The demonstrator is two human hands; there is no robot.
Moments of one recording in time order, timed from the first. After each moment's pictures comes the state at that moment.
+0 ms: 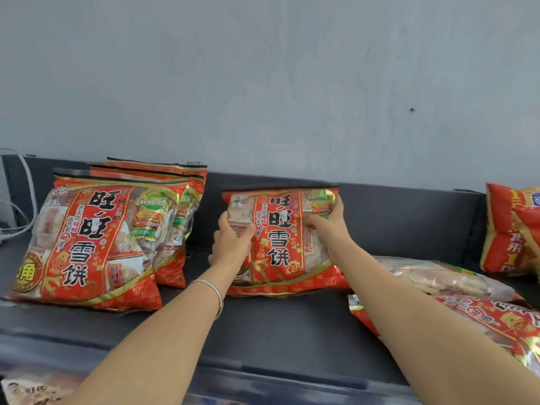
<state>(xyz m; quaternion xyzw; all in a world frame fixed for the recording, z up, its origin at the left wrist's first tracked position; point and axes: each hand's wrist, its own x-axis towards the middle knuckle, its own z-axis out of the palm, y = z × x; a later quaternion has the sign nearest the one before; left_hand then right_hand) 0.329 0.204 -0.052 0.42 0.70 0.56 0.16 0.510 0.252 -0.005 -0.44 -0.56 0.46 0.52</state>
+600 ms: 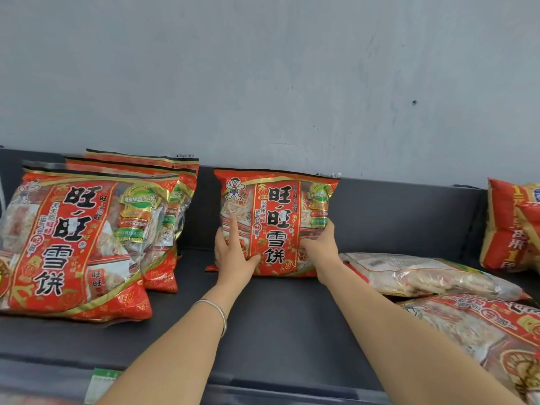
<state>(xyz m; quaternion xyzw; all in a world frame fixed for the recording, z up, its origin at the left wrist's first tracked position) 0.334 0.223 -0.096 0.52 0.68 0.51 0.09 0.492 0.270 -0.055 -0.53 -0.55 0.41 0.50</state>
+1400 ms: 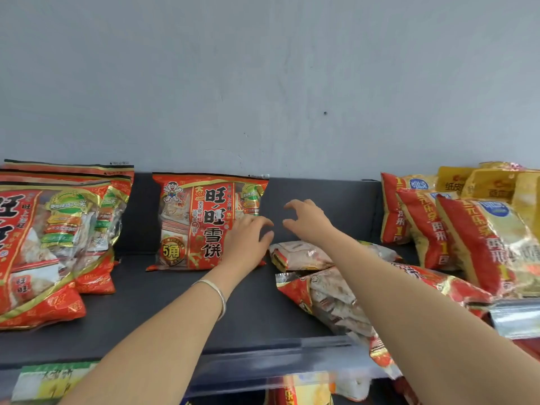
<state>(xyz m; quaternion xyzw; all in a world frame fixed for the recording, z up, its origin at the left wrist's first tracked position) 0.463 0.193 -0.035 0.71 0.58 0.39 -0.04 0.612 0.211 0.017 -0.58 -0.77 0.05 0.27</state>
